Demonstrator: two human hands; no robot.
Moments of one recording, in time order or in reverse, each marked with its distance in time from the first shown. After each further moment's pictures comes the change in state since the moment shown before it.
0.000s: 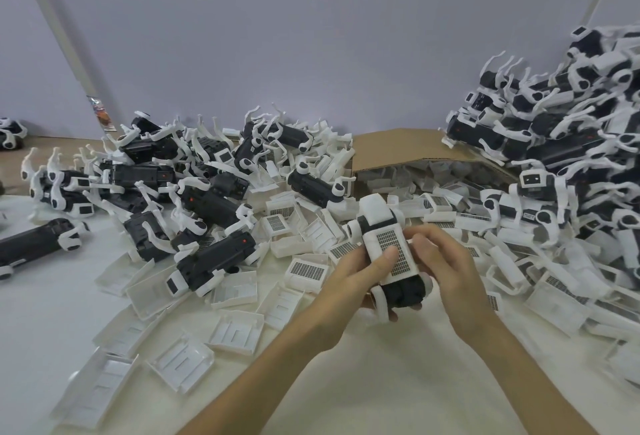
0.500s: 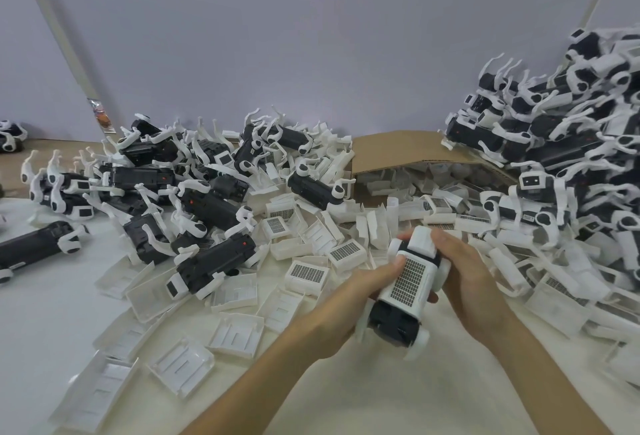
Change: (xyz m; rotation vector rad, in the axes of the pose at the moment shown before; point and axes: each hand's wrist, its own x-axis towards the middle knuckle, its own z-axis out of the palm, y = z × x) left_hand -0.002 0.004 0.003 0.004 -0.120 -0.191; right_hand 0.006 0.002 -0.015 0.204 -0.096 0.157
